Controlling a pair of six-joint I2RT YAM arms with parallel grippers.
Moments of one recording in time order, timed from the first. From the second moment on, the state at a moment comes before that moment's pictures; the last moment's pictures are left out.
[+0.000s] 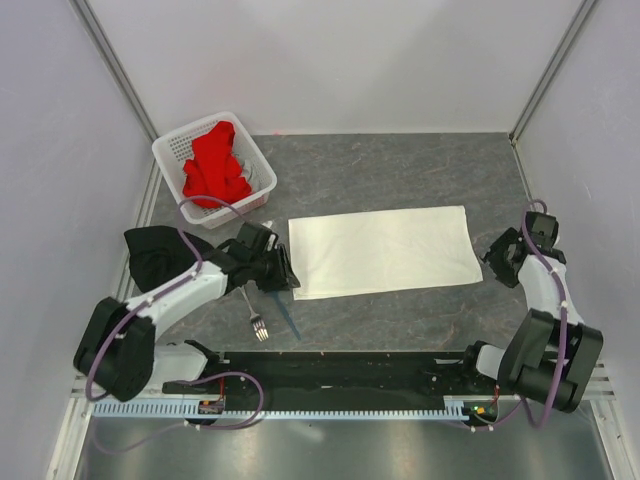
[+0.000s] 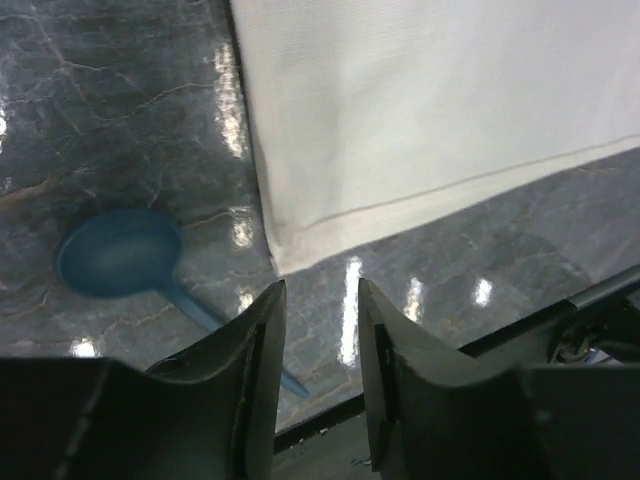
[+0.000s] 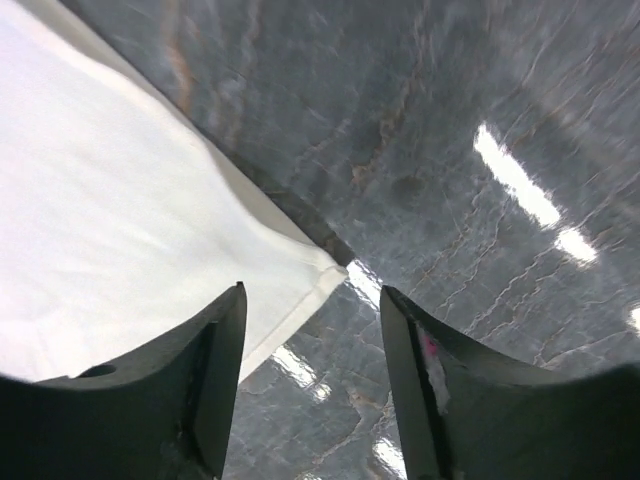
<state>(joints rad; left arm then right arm) -0.52 1.33 0.67 -0.35 0.21 -0.70 -0.39 1.26 0.71 -0.51 -0.02 0.49</state>
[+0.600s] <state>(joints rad) -0.51 1.60 0.87 -0.39 0.22 -0.68 -0.20 1.40 0.83 -0.45 -0.07 0.47</state>
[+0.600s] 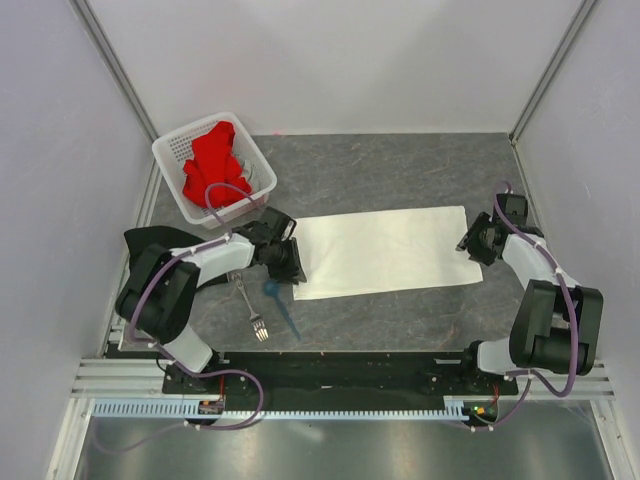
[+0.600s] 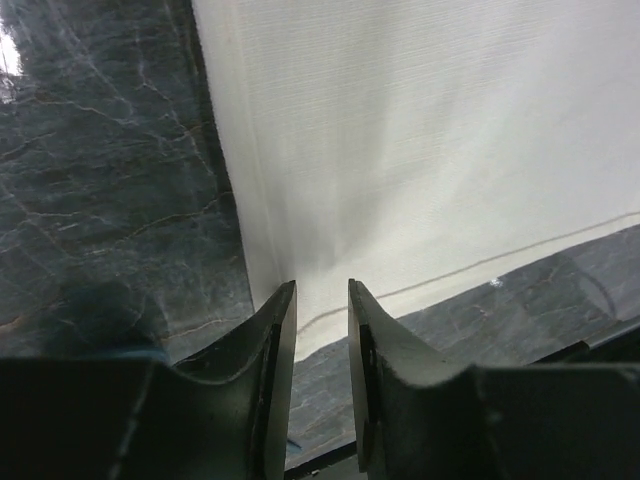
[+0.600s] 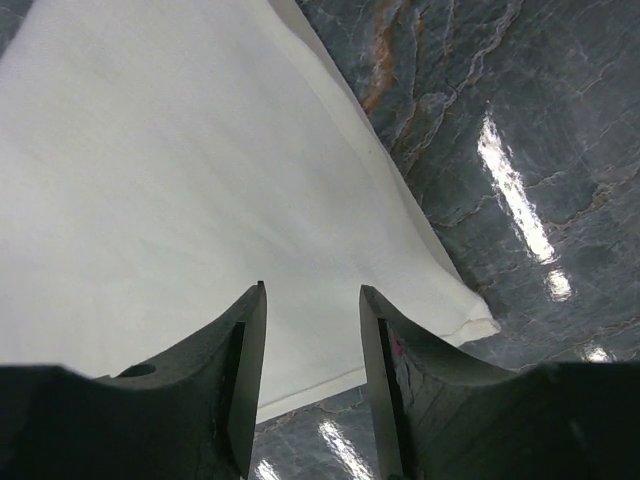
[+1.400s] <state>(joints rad) -0.53 1.39 0.88 -0.41 0.14 -0.63 0.19 1.27 0.88 -0.45 0.08 0.42</state>
